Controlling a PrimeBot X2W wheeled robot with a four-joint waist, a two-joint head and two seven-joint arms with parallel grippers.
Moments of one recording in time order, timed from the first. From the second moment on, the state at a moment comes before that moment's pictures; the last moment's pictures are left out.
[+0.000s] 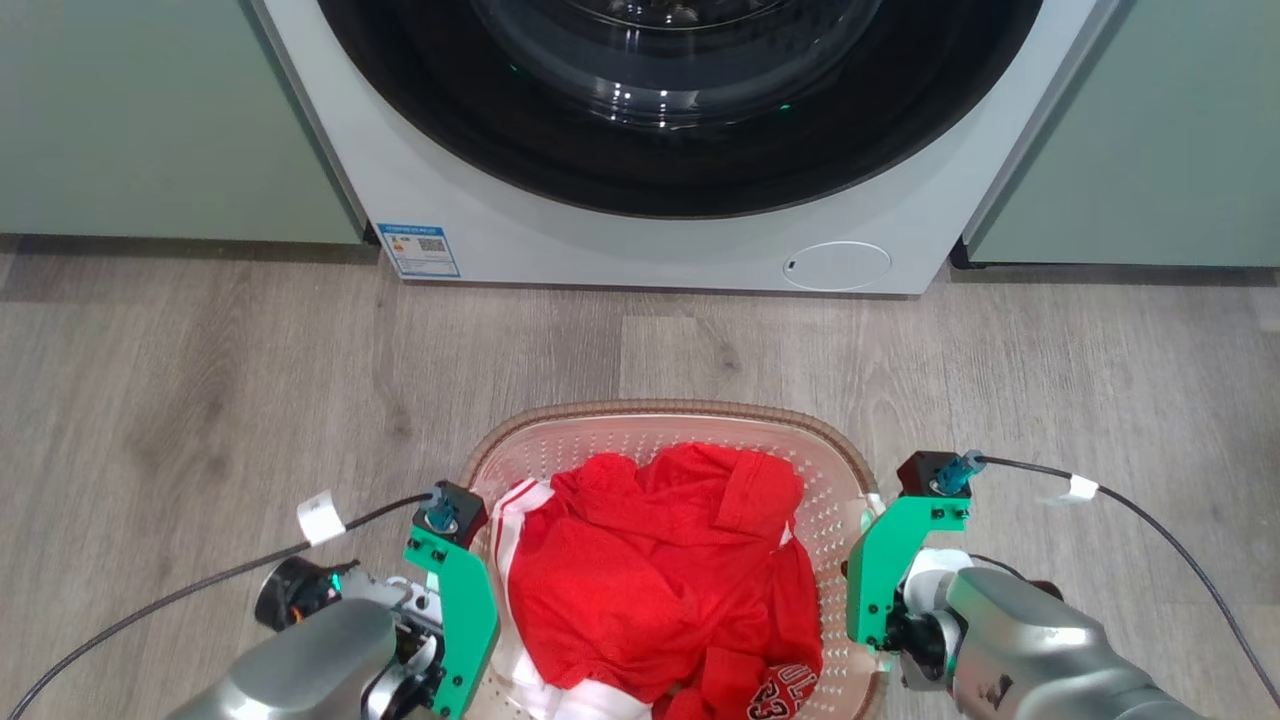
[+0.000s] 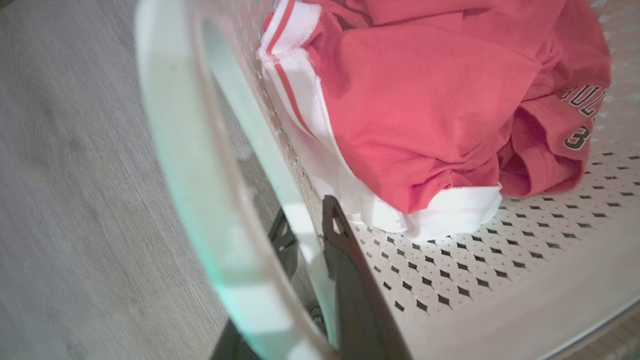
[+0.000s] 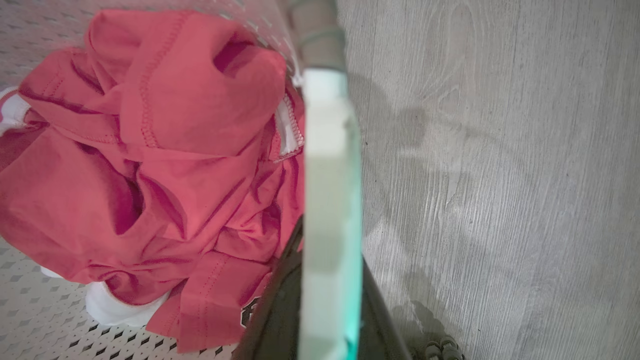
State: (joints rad) left arm -0.55 0.36 -1.28 0.63 -0.91 0.04 0.30; right arm -0.65 -0.06 1.12 1.23 1.29 0.12 0.07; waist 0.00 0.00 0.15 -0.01
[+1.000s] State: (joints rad) left arm -0.61 0.37 -1.27 0.62 -0.90 0.04 0.28; right arm -0.73 -0.06 1.16 1.25 1.33 0.12 0.02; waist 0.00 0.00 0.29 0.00
